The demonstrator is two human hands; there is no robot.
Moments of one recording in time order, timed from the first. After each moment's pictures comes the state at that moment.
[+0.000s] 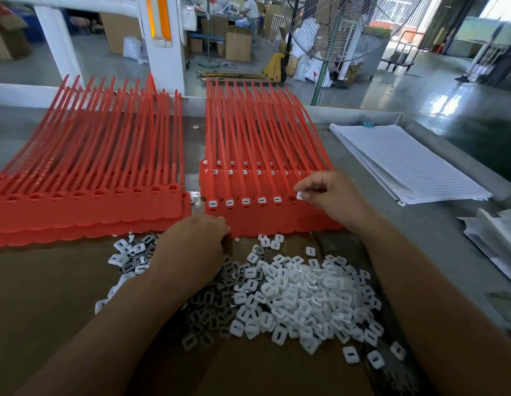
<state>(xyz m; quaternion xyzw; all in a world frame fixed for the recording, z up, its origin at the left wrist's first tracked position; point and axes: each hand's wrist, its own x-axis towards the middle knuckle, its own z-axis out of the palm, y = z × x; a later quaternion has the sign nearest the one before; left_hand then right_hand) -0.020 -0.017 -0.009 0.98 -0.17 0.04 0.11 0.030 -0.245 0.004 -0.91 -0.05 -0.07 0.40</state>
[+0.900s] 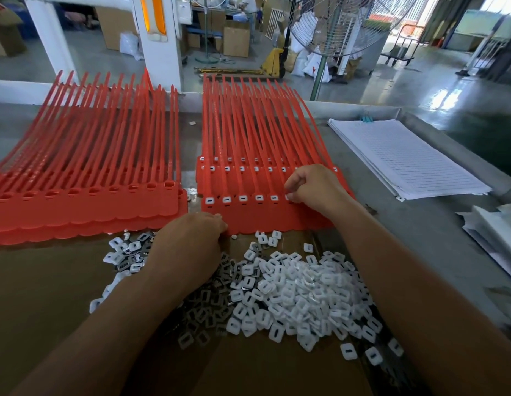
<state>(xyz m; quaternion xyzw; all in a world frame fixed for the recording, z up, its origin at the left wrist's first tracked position) -0.022 -0.018 -0.010 0.98 -0.18 0.06 0.09 0.049 -0.227 0.005 -0.95 0.03 -0.02 0.31</state>
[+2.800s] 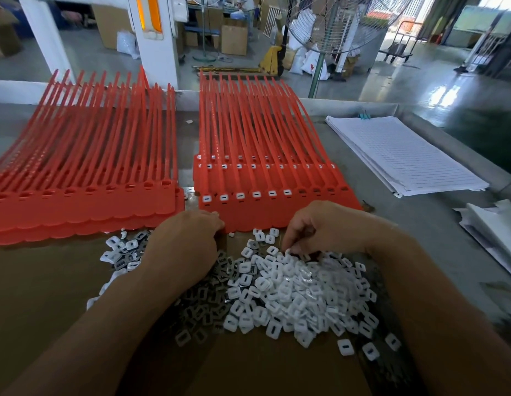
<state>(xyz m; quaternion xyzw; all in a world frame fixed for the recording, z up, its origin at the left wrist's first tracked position) -0.019 -0.019 -0.008 0.98 -0.16 0.04 0.12 -0.011 -0.238 0.021 -0.92 -0.20 0.21 0.26</state>
